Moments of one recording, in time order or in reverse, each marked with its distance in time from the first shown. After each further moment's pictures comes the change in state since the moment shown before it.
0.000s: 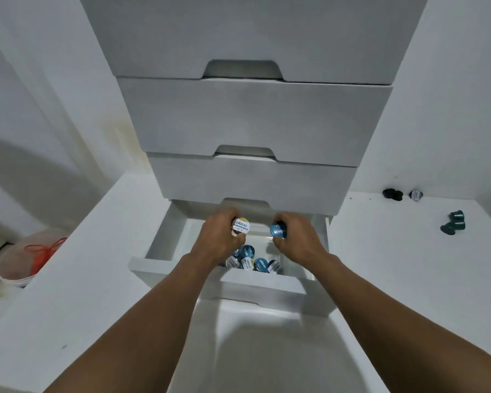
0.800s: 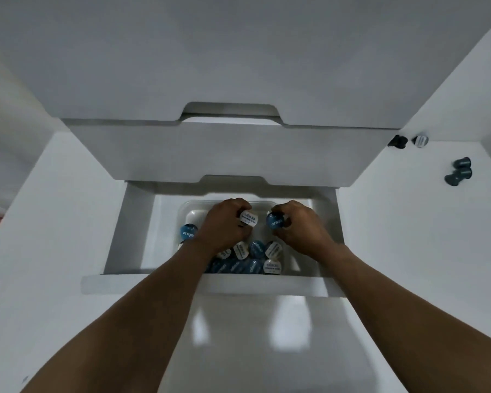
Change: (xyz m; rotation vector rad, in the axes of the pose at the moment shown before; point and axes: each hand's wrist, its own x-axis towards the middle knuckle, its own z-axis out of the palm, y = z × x) left_hand 0.075 -0.064 0.090 -0.078 -0.345 0.025; right_hand 0.042 0.061 0.055 -0.059 -0.165 0.156
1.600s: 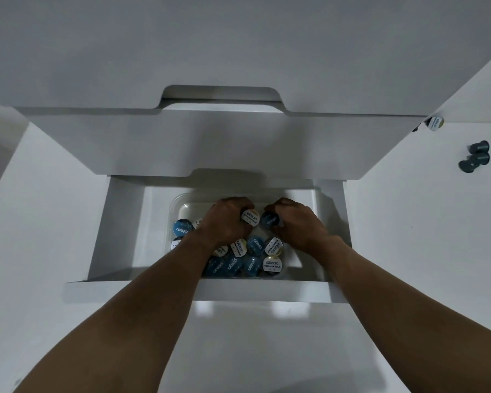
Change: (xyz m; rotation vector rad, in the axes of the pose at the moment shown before) left_hand 0.026 -0.016 0.019 0.077 -0.146 0.014; right_hand 0.022 0.012 0.017 -0.094 -0.204 -0.076
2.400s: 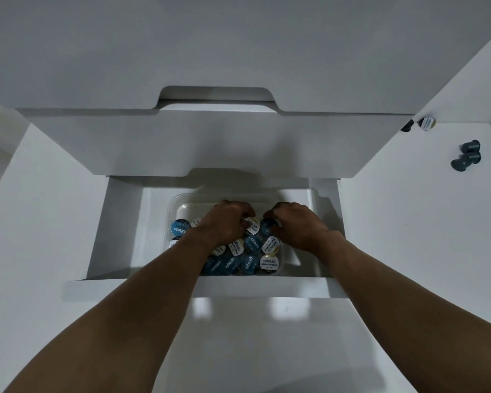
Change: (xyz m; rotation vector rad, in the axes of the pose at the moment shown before) left_hand 0.001 0.002 0.000 0.099 -0.099 0.069; right_hand -0.007 -0.001 -0.010 -0.137 -0.097 -0.039
